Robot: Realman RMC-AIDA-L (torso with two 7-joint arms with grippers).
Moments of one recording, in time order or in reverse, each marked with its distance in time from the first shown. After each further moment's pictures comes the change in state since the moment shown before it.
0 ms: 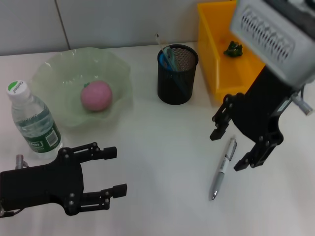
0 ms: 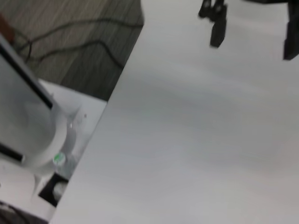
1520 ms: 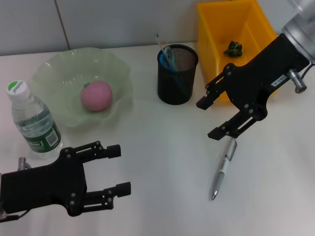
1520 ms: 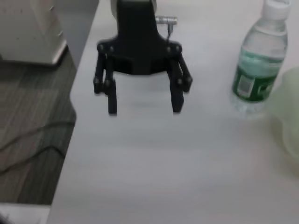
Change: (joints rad) left arm 0.003 0.001 0.025 -0.055 -0.077 0.030 -0.004; right arm -0.049 -0.093 0.147 0.175 0.239 0.145 0.127
